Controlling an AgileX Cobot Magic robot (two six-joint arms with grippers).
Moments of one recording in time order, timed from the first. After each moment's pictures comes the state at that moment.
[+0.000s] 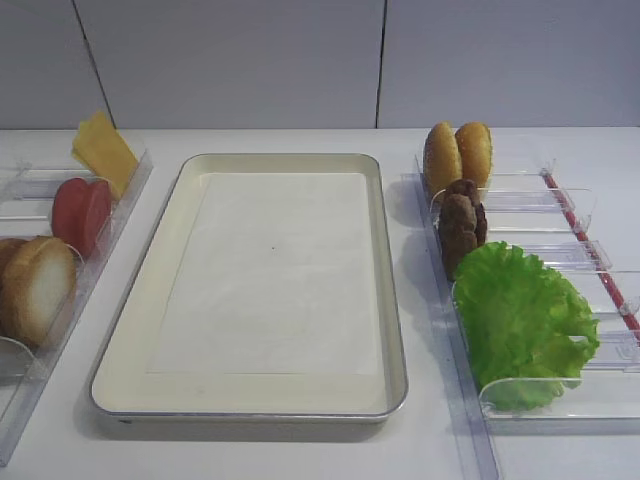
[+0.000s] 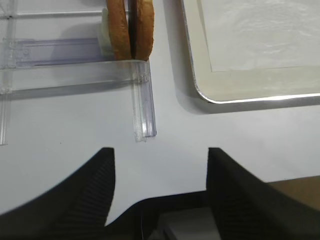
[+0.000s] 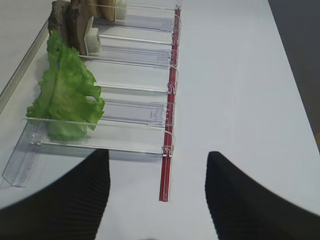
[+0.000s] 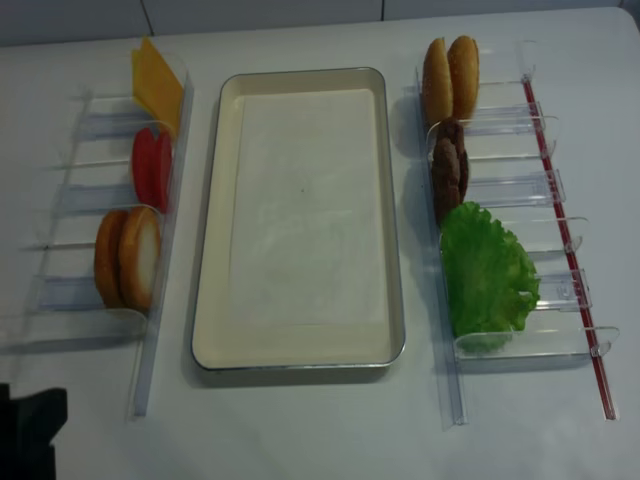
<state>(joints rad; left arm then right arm) -0.03 0.44 -0.70 -0.12 1.27 0.01 0.02 -0.02 -0.47 0.07 1.14 -0.08</state>
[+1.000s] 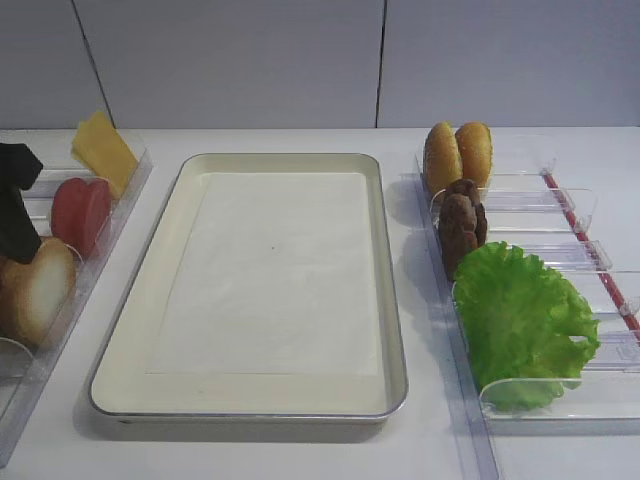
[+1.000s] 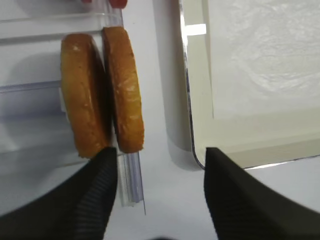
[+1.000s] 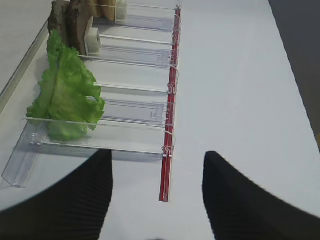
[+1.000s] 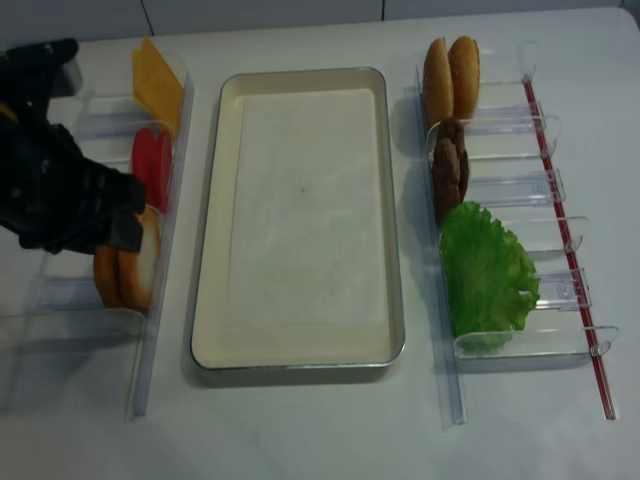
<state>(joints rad) -0.07 1.30 -1.08 -0.17 1.20 0.06 0.02 -0.02 -0.47 0.07 1.14 -0.08</state>
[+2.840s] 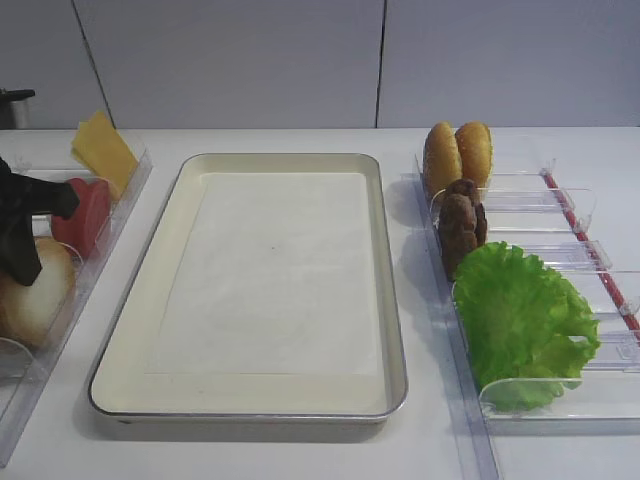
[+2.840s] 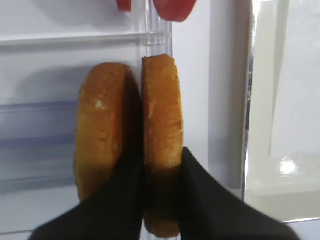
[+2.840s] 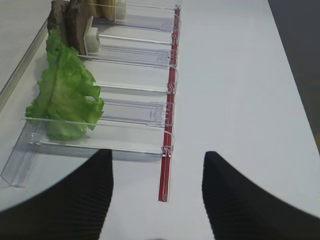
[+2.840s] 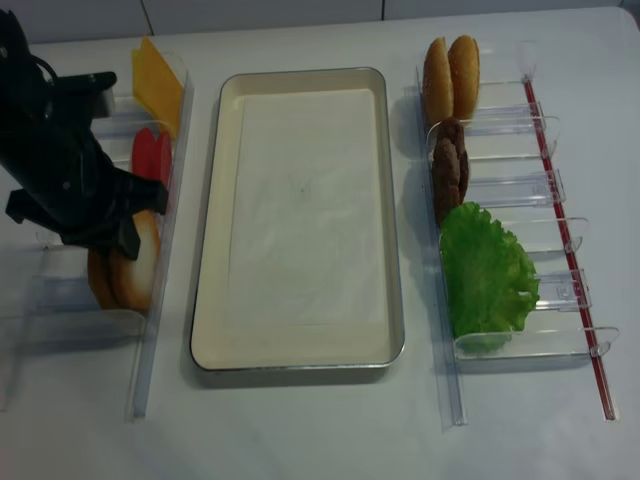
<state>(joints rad) -0.07 1.53 -1.10 -0.08 1.13 0.01 0.02 -0.02 -0.47 0.07 1.14 -0.09</state>
